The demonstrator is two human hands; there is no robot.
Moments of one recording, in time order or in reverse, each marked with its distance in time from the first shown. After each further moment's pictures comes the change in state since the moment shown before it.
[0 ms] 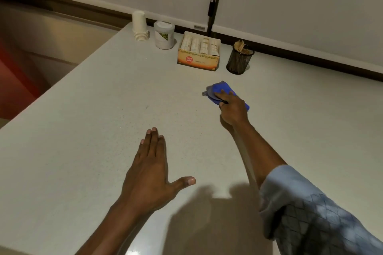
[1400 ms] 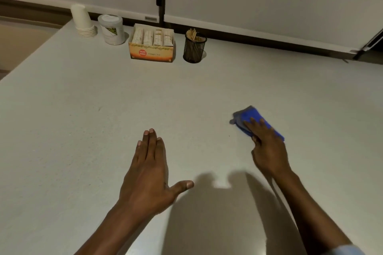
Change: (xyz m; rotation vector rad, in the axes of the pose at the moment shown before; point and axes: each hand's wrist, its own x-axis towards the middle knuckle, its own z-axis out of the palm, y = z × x) left_hand -0.002 0.070 0.028 0.066 -0.093 0.205; right_hand -0.172 0.130 -0.126 -0.260 0.197 0.081
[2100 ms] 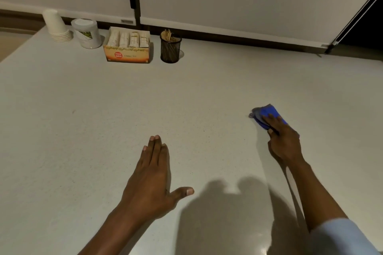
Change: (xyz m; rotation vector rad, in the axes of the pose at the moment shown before) left_hand -0.006 0.052 0.028 -0.011 -0.079 0.123; right_hand 0.006 0.113 -0.059 0.055 0.096 0.196
